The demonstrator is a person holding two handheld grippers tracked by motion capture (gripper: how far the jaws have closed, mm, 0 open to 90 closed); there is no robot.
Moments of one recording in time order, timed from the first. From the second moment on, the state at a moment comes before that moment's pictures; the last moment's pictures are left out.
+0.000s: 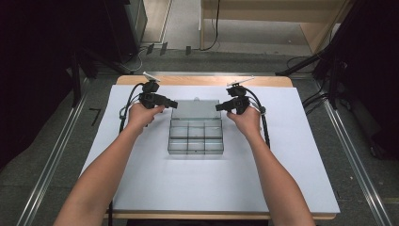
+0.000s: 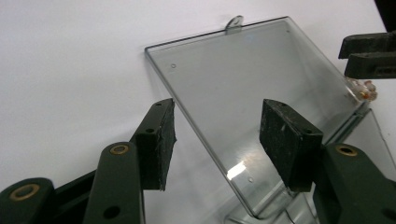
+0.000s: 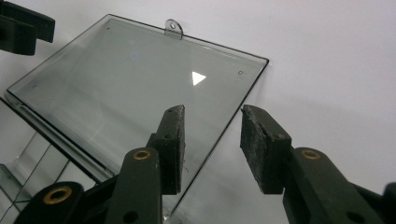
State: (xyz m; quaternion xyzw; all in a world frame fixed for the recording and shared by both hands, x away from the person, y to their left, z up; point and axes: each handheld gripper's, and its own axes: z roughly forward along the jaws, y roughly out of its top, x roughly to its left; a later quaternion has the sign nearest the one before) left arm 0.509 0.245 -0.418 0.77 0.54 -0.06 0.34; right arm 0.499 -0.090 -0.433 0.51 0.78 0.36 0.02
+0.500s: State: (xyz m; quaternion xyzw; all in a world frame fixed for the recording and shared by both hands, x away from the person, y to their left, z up) left arm 0.485 0.247 -0.401 0.78 0.51 -0.05 0.35; right arm 0.463 -0.122 -0.418 0.49 0.77 0.40 0.04
